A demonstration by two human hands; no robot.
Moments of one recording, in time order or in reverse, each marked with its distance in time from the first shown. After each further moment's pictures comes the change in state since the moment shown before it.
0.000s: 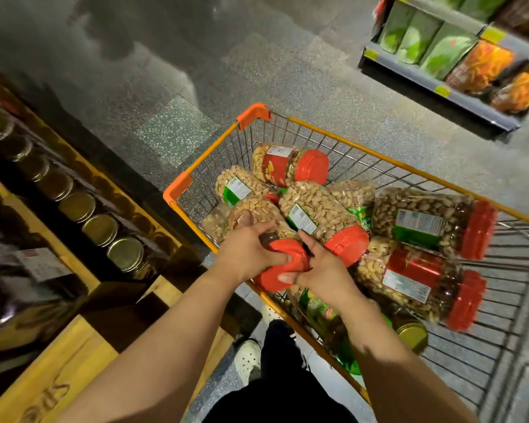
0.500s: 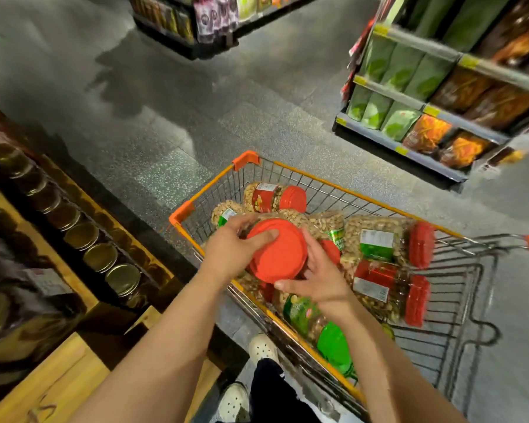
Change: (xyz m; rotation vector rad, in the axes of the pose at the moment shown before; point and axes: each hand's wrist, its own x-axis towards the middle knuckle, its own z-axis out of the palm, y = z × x) left_hand -0.082 0.044 -0.036 -0.470 0.343 0.032; right_hand -0.090 -0.031 -0.014 0.314 0.042 -0.360
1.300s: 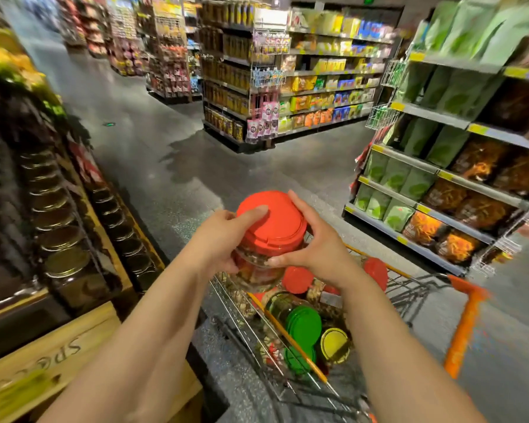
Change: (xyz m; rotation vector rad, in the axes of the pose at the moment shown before) left_hand -0.272 0.119 -0.032 -0.338 0.161 -0.083; right_hand -0.203 -0.149 -0.021 -0.397 -0.164 -0.605
